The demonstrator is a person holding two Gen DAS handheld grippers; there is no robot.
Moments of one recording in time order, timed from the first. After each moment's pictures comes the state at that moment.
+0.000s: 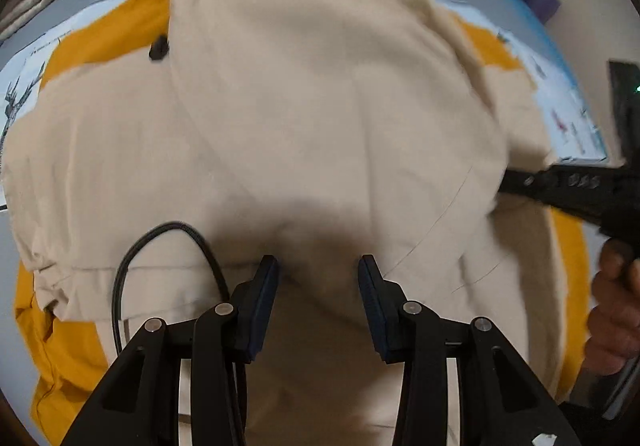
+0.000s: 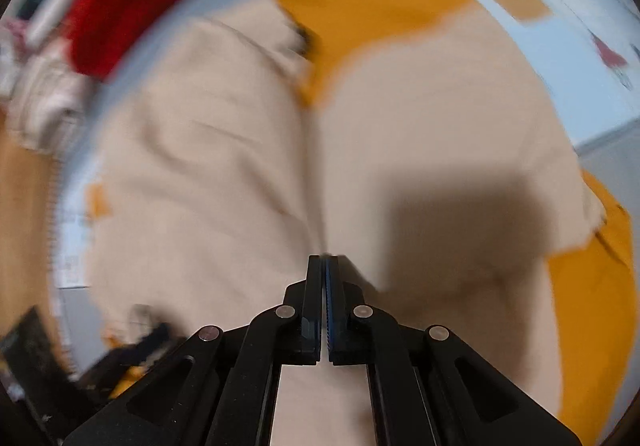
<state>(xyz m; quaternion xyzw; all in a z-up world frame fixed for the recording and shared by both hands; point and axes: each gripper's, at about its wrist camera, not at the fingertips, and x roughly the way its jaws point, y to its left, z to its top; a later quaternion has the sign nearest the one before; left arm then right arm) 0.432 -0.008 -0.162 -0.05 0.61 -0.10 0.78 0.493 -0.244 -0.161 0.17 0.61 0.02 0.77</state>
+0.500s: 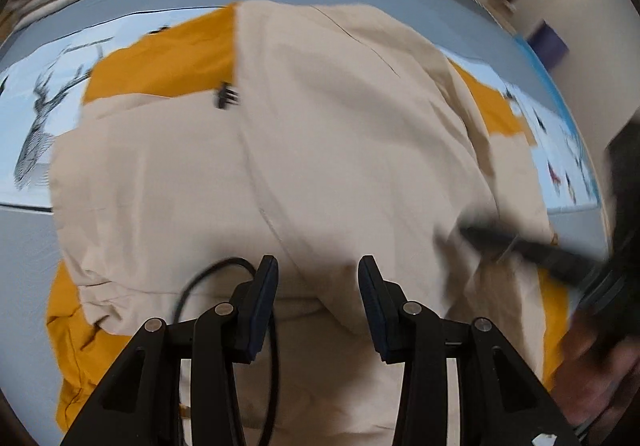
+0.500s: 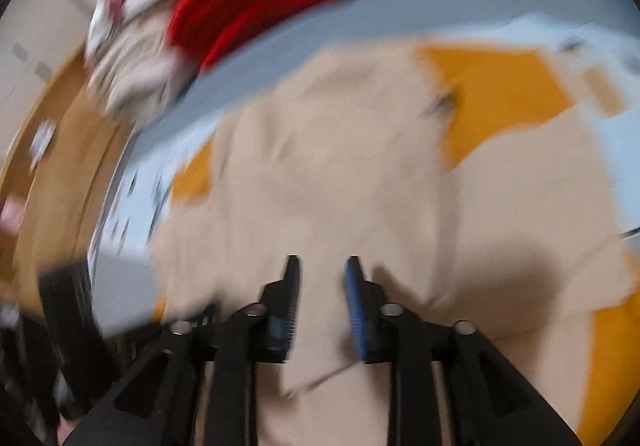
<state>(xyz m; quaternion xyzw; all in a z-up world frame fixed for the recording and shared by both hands) 0.443 0.041 -0.121 -0.11 0.57 -0.07 0.81 0.494 -0.179 -0.118 0.15 0.54 0.20 0.80</state>
